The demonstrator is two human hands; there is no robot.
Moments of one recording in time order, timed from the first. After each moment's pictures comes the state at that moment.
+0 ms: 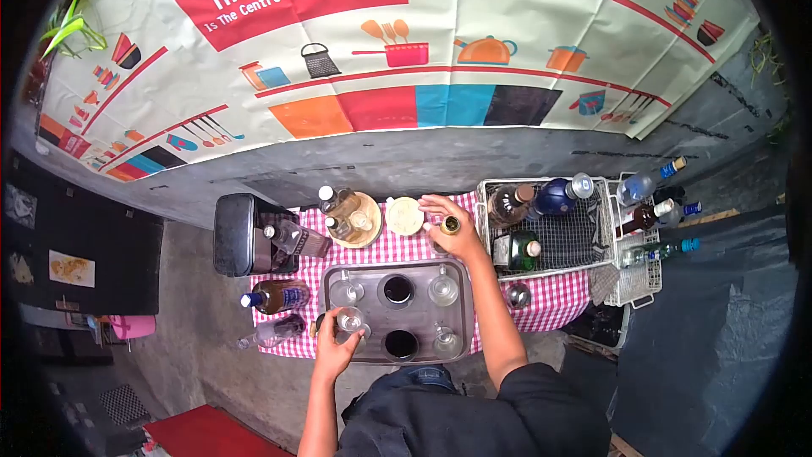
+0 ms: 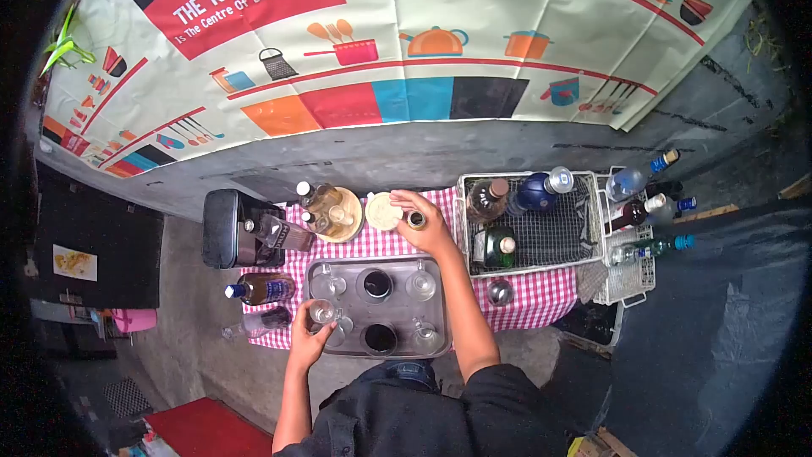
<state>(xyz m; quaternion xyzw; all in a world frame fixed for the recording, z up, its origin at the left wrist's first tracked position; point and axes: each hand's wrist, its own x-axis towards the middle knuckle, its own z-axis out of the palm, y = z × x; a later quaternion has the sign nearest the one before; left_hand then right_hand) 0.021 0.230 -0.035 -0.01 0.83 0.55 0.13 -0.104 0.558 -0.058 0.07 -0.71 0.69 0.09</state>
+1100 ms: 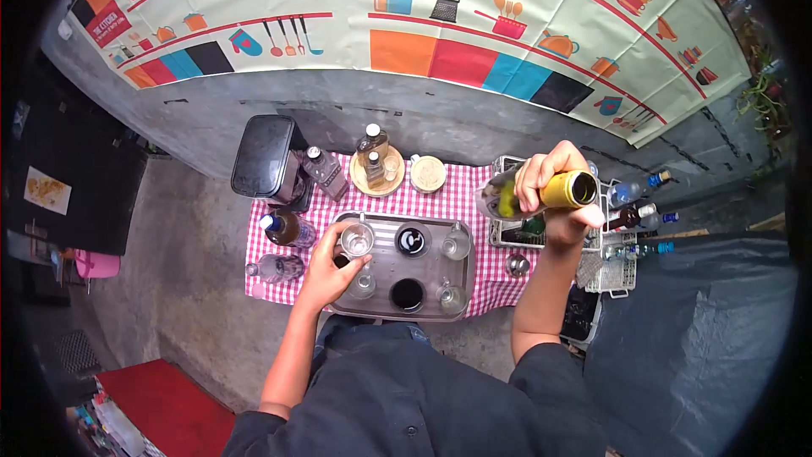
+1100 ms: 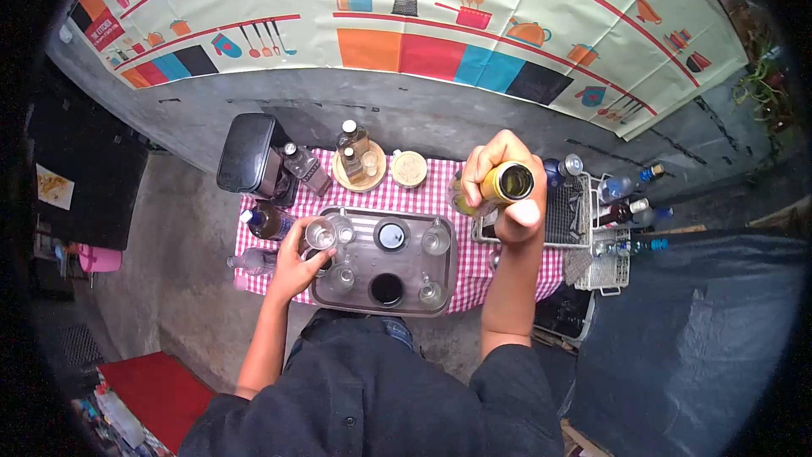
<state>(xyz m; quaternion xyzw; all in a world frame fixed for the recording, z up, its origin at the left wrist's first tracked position) -0.004 0.194 0.059 0.10 0.79 0.60 0.08 -0.027 0.506 0.187 0.15 -0.65 0.73 0.16</state>
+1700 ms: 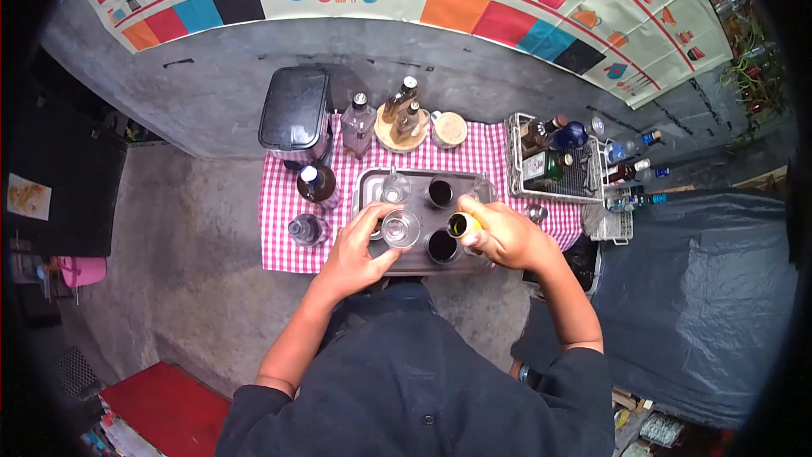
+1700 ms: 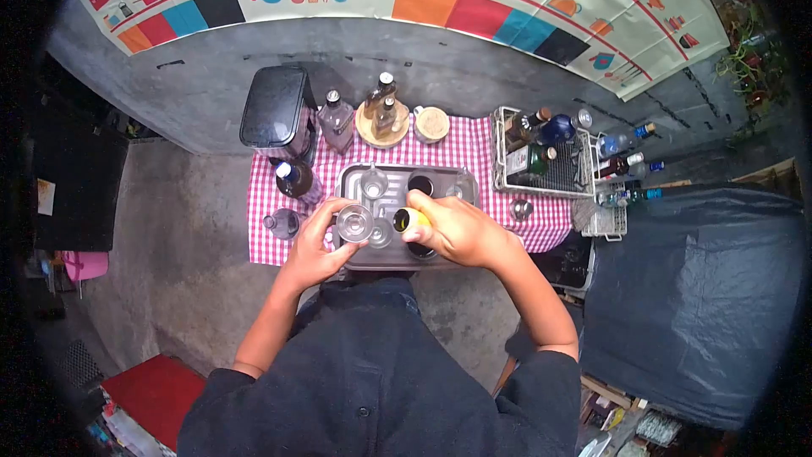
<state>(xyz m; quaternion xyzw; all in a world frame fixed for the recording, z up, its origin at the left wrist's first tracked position) 0.026 0.105 0.070 0.27 0.77 0.58 0.06 0.048 0.359 0.161 0.19 -0.88 0.40 -0.20</state>
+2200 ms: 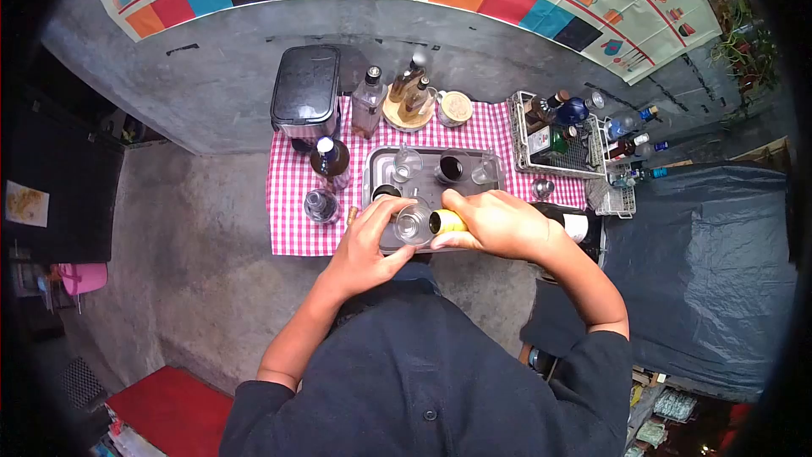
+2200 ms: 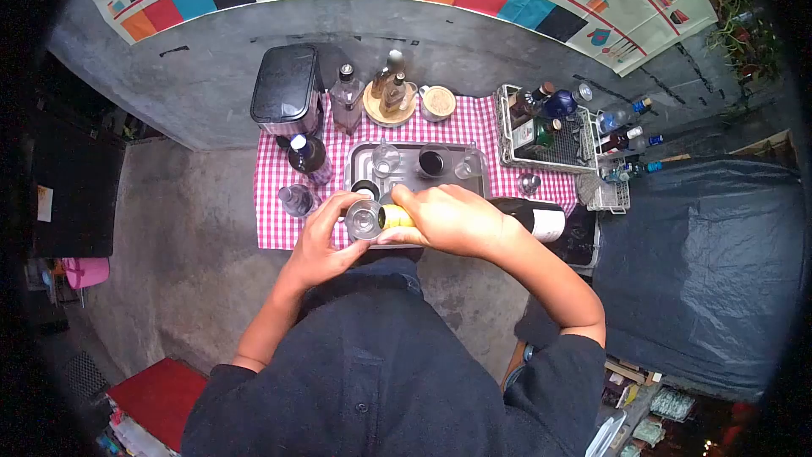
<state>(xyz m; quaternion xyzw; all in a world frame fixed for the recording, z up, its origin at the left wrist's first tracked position) 0.058 0.067 0.075 0.31 0.73 0.60 0.09 0.073 0.292 0.169 0.20 -0.94 0.15 -0.23</state>
